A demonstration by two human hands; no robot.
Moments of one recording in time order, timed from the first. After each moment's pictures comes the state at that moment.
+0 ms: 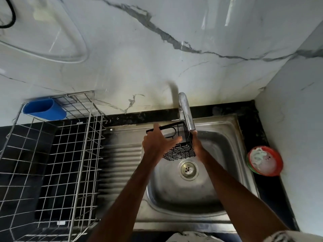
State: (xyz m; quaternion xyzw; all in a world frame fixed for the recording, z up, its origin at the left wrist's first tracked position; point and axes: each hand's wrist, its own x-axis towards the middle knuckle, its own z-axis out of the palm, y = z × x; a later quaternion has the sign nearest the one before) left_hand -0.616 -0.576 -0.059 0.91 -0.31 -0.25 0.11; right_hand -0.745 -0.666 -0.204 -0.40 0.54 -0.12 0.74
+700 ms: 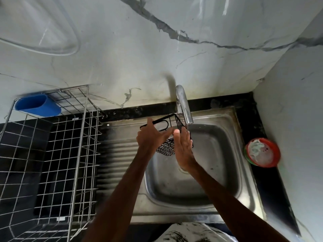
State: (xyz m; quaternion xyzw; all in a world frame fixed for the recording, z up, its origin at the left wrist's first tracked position) left_hand -0.602 -0.573 -0.061 0.91 -0.29 -0.25 0.13; right_hand -0.728 -0.587 -0.125 -0.65 0.49 -0.13 0.57
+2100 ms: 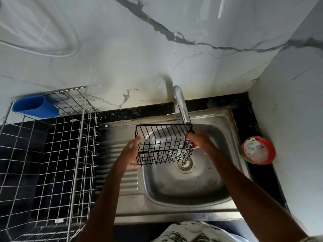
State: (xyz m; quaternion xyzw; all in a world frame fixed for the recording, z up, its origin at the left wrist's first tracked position) left_hand -0.556 -0.494 -0.081 0.84 -0.05 -0.48 0.24; right_hand -0.764 -0.679 -0.162 -0.56 0.59 0.01 0.59
